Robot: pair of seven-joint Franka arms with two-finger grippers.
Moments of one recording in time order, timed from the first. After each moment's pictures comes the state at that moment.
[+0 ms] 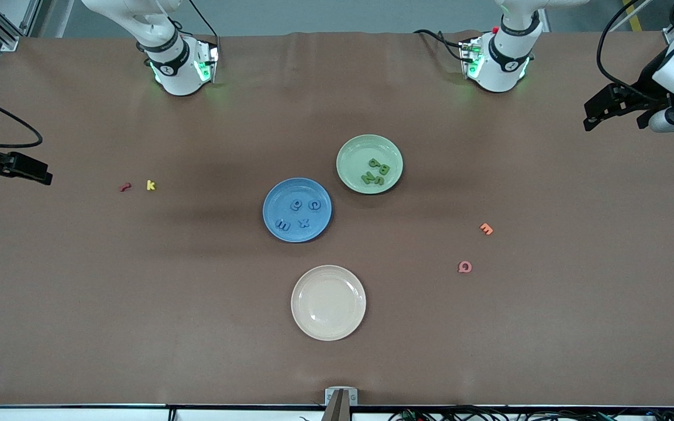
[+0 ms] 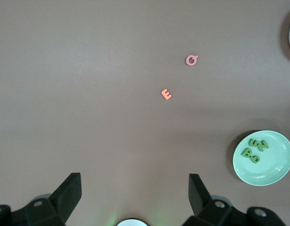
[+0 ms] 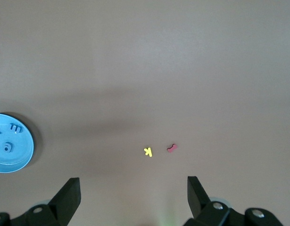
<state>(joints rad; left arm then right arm) 0.00 -0.15 -0.09 -1.70 0.00 1.53 -0.12 0.00 0.18 -0.03 -1.35 -0.03 1.42 0.05</state>
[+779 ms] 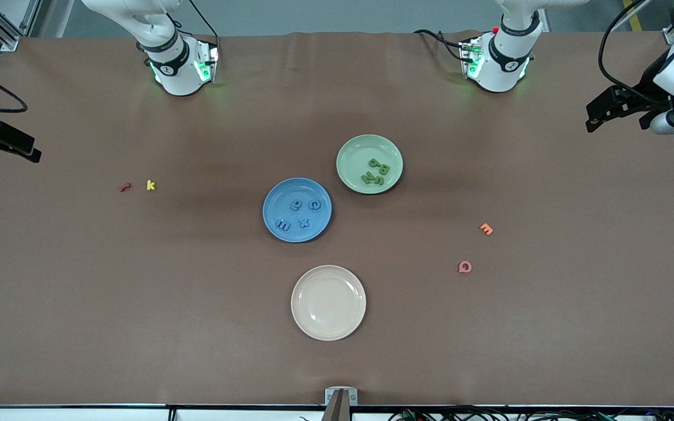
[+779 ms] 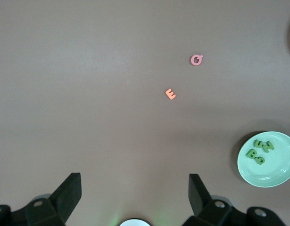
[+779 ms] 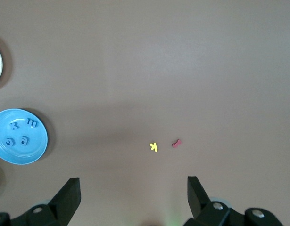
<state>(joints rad) 0.00 -0.14 -0.09 -1.70 0.01 1.54 -0.12 -0.01 0.05 -0.03 -1.41 0.00 1.41 0.05</state>
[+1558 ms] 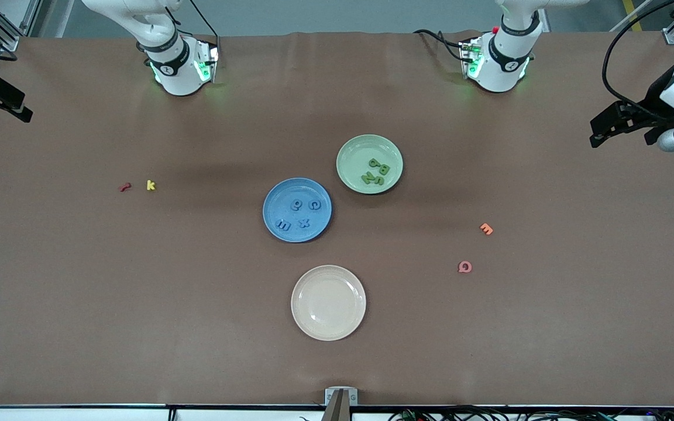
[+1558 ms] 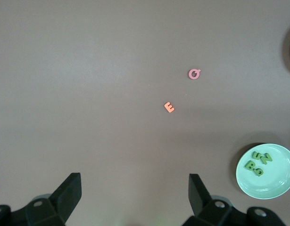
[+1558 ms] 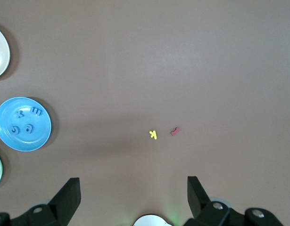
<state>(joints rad) 0.00 -0.06 -0.09 -1.61 0.02 1.55 -0.12 -0.01 -0.10 -0.03 -1.51 0.00 1.39 0.05</state>
